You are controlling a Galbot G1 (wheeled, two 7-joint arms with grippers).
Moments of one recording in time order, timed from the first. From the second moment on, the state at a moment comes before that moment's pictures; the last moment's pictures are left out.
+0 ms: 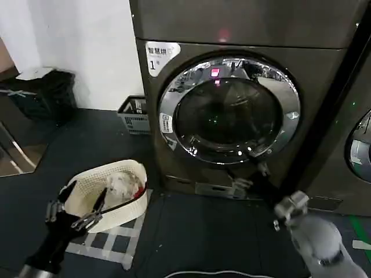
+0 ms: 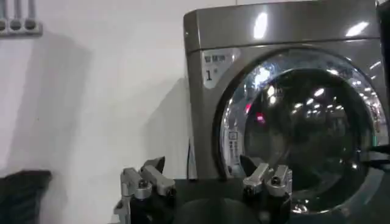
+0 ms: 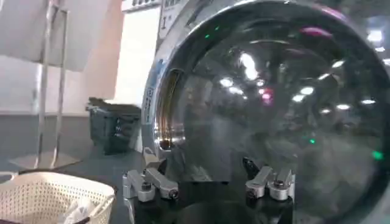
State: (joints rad) left arm 1.71 -1.35 -0.88 -2.40 -0.37 0.06 0.34; right arm -0.94 0.99 0.37 1.86 0.38 -0.18 -0.32
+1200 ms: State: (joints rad) left arm 1.76 -1.41 -0.89 -2.44 -0.34 0.05 0.38; right arm -0.41 1.23 -0.03 1.45 0.42 -0.18 -0.36
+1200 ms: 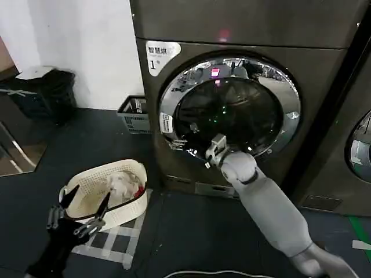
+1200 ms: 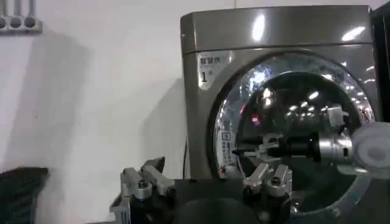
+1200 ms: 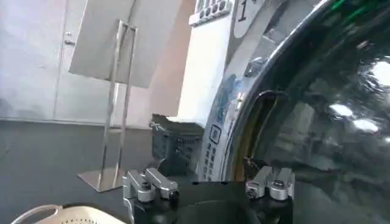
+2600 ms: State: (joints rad) left arm 1.73 -1.40 -0.96 -2.47 -0.35 0.13 0.35; right arm -0.39 1.18 -0.01 1.40 0.51 -0.16 -0.60
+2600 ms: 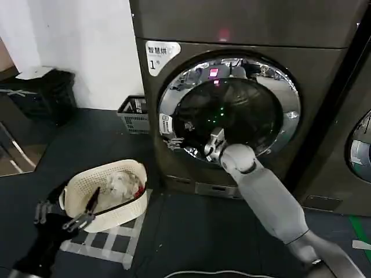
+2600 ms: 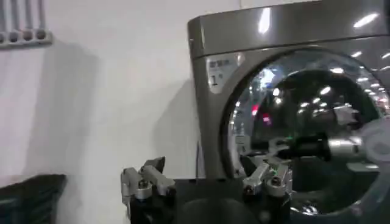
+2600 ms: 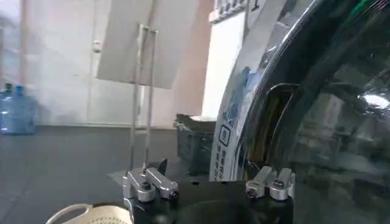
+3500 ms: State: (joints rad) left arm 1.60 -1.28 -1.05 -2.32 -0.42 0.05 0.36; right arm -0.54 1.05 0.07 1.54 0.57 -0.13 -1.01
